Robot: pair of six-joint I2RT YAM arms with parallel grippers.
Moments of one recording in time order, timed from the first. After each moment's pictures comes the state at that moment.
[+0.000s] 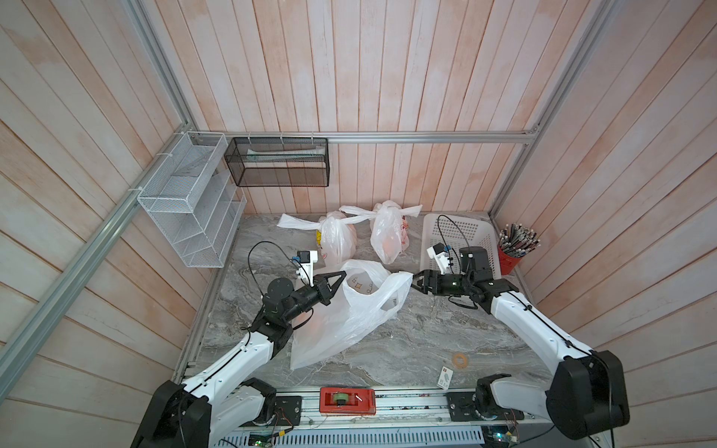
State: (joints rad) left arm -0.42 1.06 0.46 0.58 0.51 -0.70; right arm 0.27 1.27 0.83 -0.33 -0.77 0.39
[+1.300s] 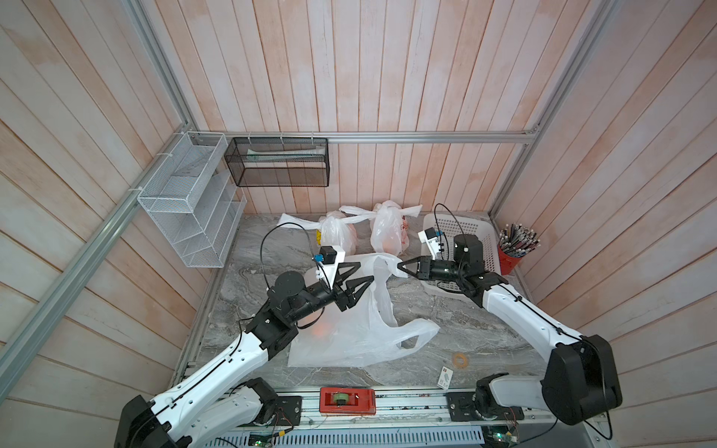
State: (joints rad) left arm -0.76 0.97 0.76 0.22 0.31 -0.17; right arm 0.30 1.33 0.89 -0.02 -0.88 0.60
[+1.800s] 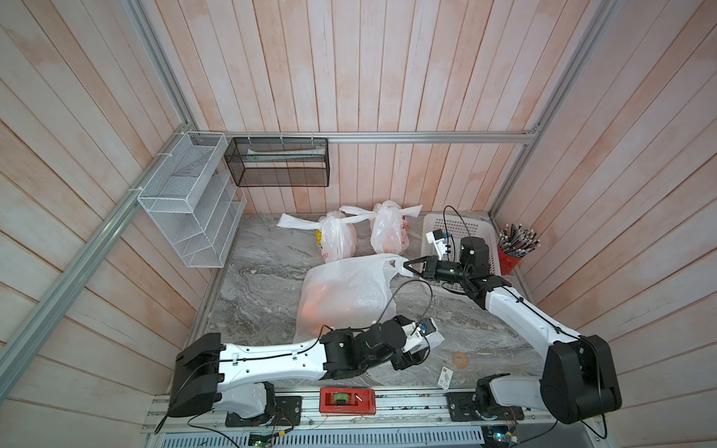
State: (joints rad) left arm -1.37 1.45 1.00 -0.10 -0.25 0.09; right arm 0.25 1.33 0.84 0.05 -0.90 0.66
